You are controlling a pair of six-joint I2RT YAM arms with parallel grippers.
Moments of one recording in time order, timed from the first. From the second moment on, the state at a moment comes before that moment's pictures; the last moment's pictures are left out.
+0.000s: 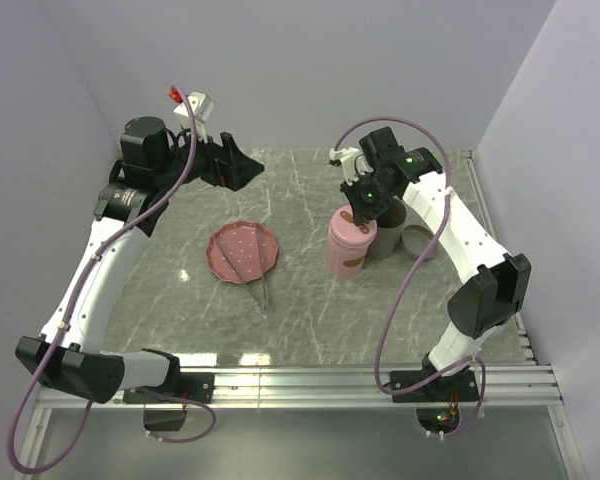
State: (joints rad) left arm -0.27 1.29 1.51 -0.42 0.54 -0.23; right arm 0.43 1.68 1.74 -1.15 -0.20 -0.28
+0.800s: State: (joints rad) left arm -0.27 1.27 1.51 -0.42 0.54 -0.23; right arm 0.43 1.73 1.70 -1.12 -0.26 -0.27
